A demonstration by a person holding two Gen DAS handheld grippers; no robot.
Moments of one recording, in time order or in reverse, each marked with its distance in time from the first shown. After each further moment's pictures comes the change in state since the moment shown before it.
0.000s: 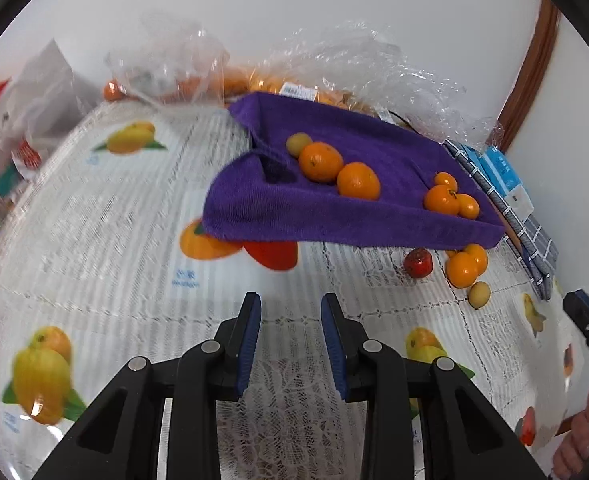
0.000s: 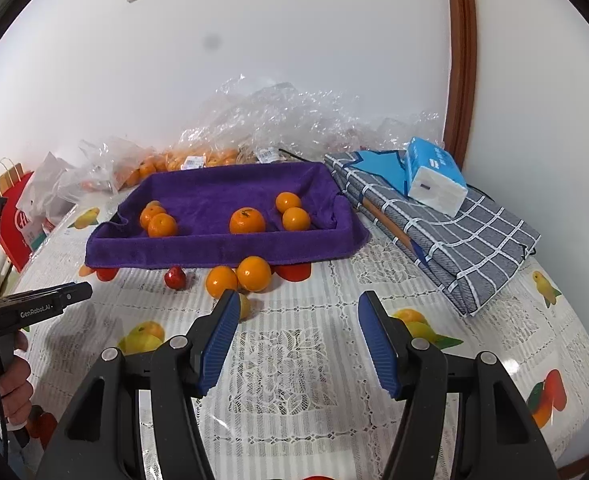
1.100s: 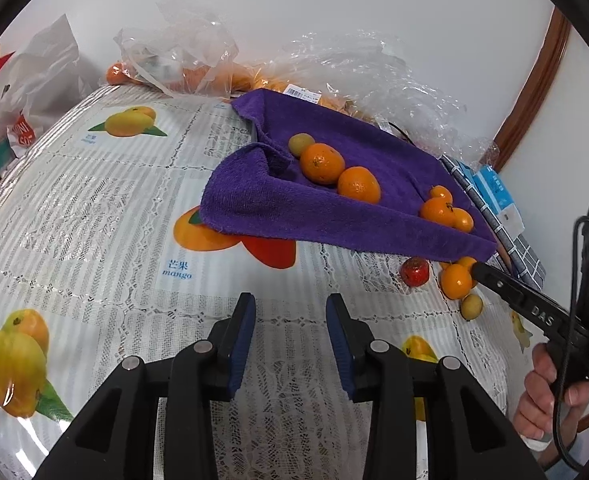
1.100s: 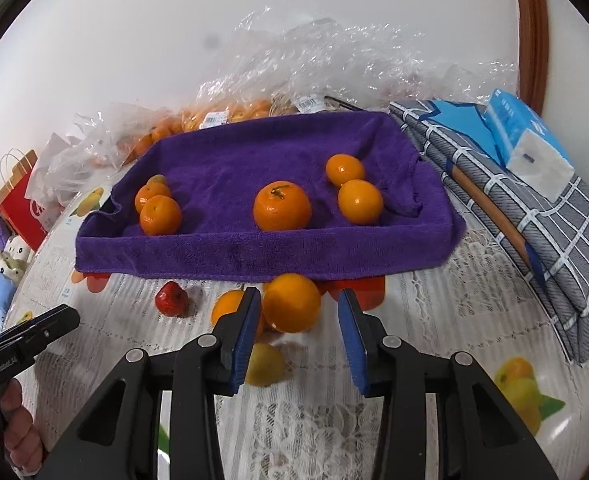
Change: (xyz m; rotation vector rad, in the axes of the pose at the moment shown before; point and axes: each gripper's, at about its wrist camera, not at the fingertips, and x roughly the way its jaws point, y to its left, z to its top) left arm 0.005 0.009 -0.007 -0.071 -0.032 -0.061; right arm 0.117 0.017 0.027 0.003 0.176 0.172
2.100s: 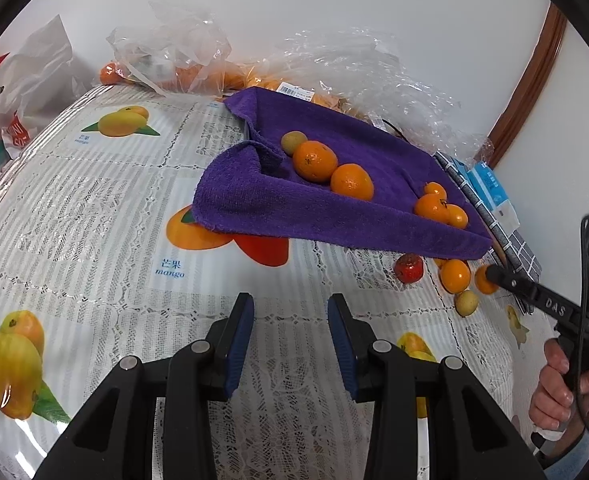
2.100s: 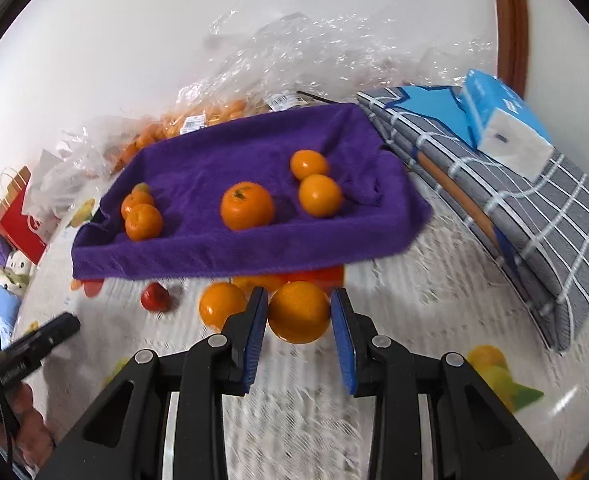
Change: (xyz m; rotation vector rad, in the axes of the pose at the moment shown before) left arm -0.001 -0.002 -0.001 0.016 0.003 -0.018; right arm -0.016 -0.028 0.000 0.064 0.040 -0.001
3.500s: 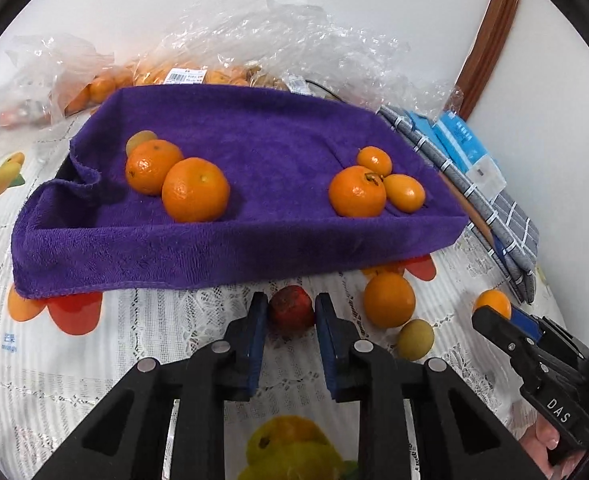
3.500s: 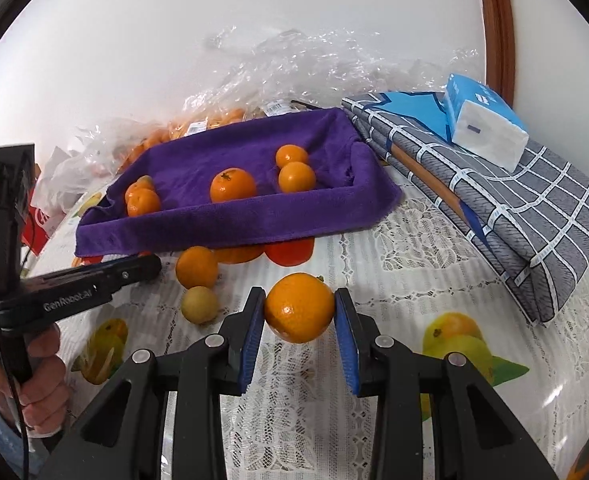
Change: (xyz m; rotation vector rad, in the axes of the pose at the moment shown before) left arm 0.065 -0.102 0.019 0.159 0.076 -0.037; right arm -0.018 -0.022 -0.036 -0.020 -0.092 0.024
